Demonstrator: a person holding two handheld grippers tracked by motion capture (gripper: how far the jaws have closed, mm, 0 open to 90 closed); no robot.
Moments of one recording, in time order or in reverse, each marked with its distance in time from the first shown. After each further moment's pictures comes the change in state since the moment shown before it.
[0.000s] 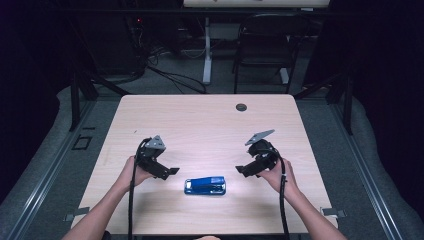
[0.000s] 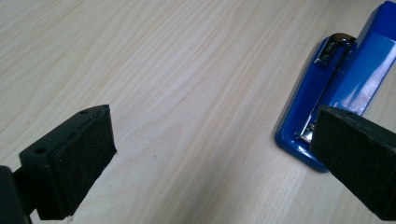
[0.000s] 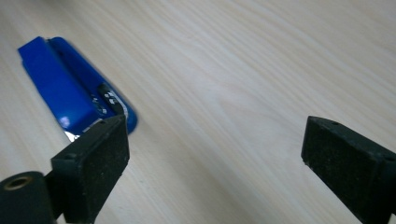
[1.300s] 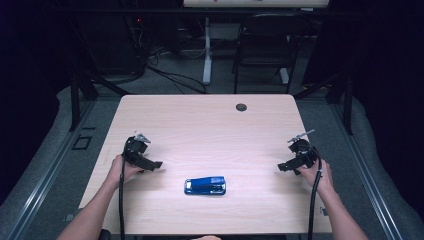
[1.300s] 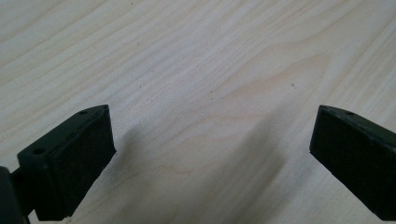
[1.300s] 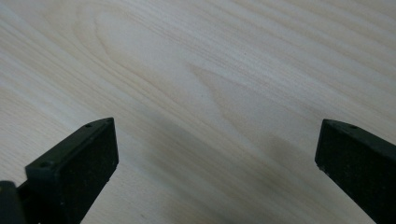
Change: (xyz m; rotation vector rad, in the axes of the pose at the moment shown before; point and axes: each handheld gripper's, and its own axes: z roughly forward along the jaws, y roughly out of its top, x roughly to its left) left arm 0.066 -0.044 0.017 0.141 0.104 -0.208; right arm -0.119 -0.088 0.001 0.198 -0.131 0.264
